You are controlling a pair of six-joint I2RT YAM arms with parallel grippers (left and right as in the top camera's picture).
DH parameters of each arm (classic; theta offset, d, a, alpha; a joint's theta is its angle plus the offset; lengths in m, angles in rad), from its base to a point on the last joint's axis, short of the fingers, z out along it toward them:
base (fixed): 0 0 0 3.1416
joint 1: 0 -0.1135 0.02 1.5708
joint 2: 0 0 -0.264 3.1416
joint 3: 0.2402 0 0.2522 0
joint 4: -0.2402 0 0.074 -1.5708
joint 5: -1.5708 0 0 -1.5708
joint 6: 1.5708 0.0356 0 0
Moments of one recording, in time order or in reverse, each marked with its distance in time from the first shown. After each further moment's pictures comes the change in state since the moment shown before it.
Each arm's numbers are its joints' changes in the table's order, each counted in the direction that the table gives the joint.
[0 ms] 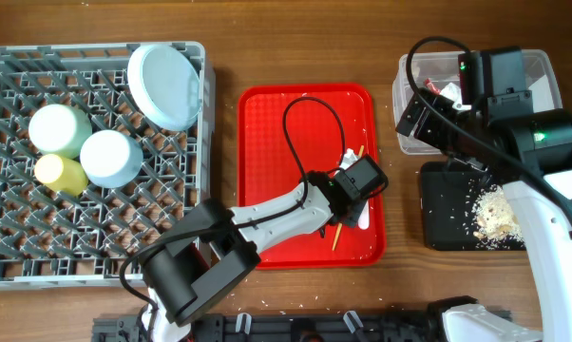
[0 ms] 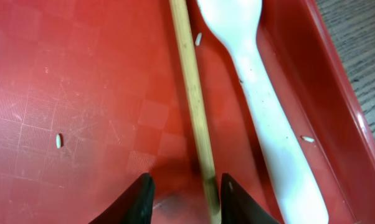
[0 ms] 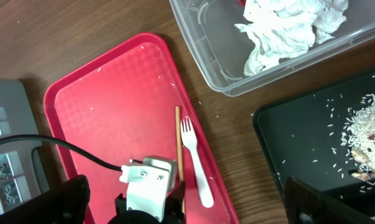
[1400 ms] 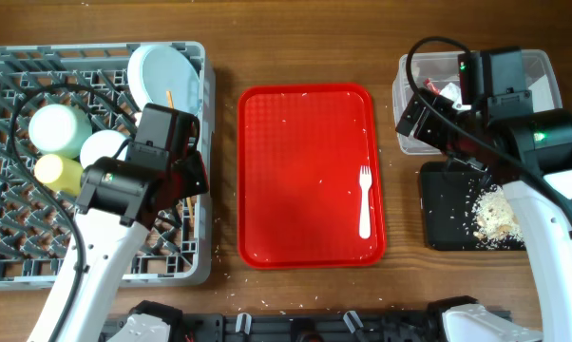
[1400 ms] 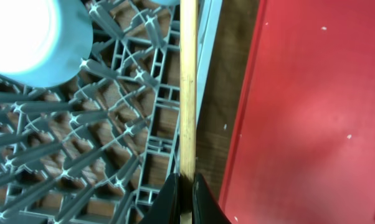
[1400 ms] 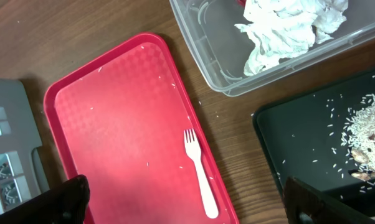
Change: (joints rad) left arm -0.689 -0.762 -0.049 -0.668 0.065 -0.006; right arm 0.000 0.000 0.000 0.000 0.000 0.000
